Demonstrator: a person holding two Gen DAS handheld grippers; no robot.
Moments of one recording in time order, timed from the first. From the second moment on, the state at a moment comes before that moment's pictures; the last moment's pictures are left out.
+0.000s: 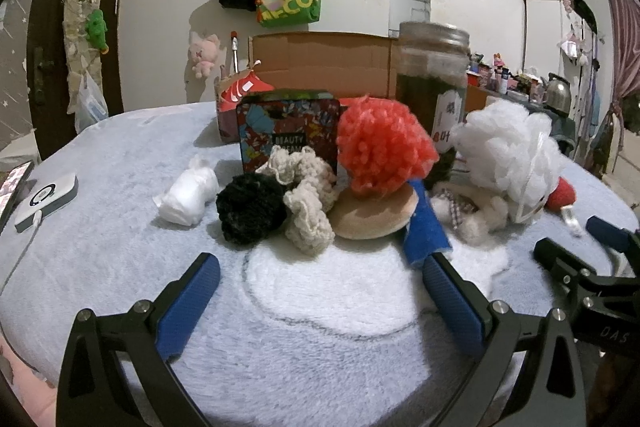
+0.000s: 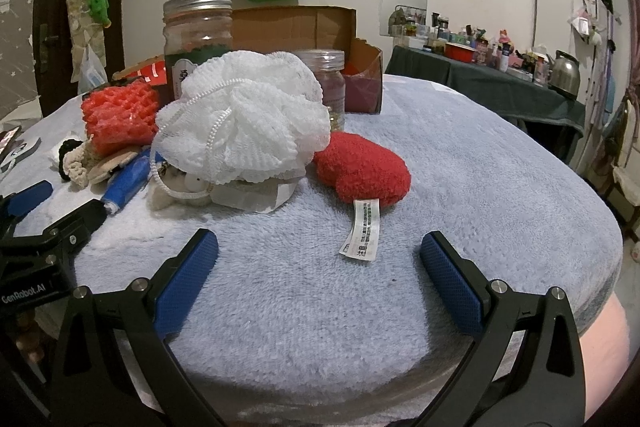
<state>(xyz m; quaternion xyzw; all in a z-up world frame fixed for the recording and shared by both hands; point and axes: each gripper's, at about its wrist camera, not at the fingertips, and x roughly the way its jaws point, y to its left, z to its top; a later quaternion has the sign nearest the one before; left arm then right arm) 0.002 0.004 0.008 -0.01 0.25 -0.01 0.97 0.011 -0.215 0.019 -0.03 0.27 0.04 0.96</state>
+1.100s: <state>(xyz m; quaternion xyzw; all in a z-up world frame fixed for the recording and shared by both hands) 0.077 -0.016 0.054 0.03 0.33 -0.16 0.93 0.111 -0.212 0.063 -0.02 0.35 0.30 0.89</state>
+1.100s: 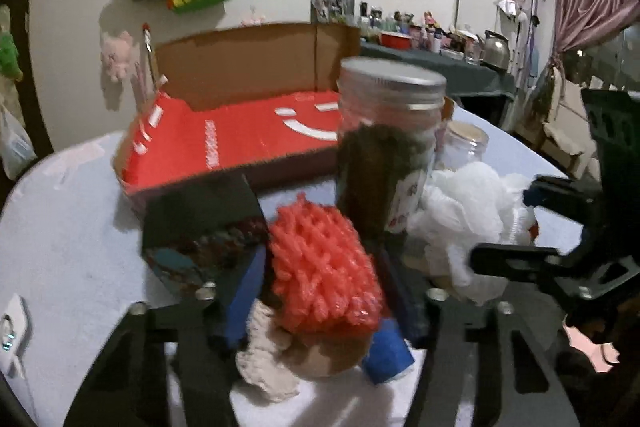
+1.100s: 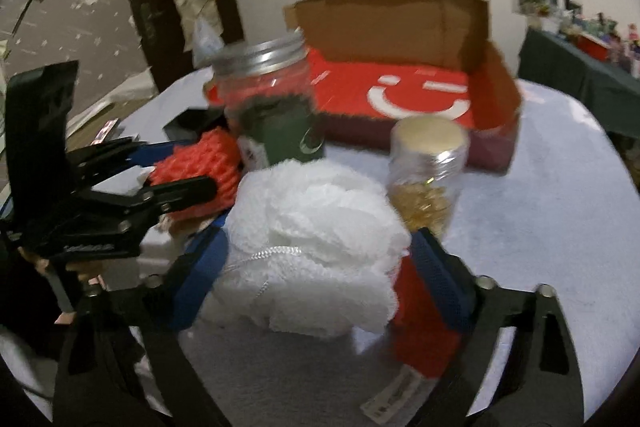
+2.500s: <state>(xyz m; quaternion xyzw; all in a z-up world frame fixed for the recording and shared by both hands) 0.118 0.011 0.162 0.06 0.26 -0.18 0.95 0.119 -0.230 0.173 -0.05 0.21 0.28 0.93</state>
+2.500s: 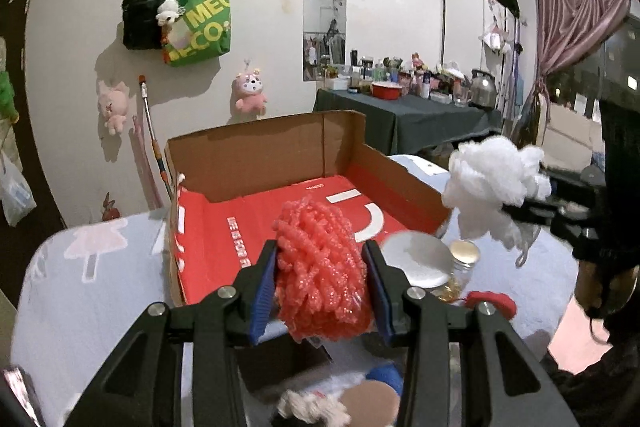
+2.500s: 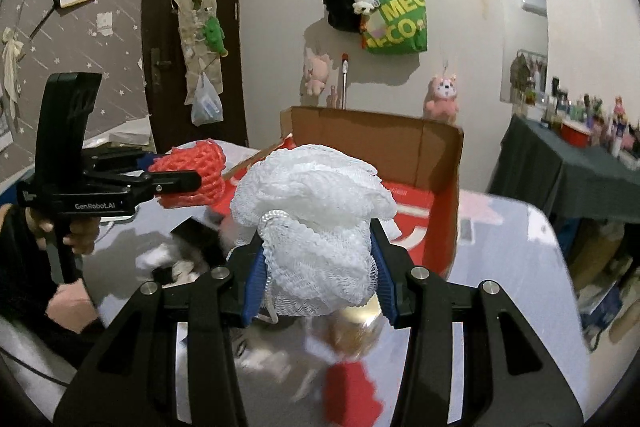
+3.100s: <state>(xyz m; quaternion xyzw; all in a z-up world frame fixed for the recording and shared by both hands) 0.275 -0.009 0.145 0.12 0.35 -0.19 0.91 0.307 -0.184 0.168 -0.11 0.34 0.26 0.90</state>
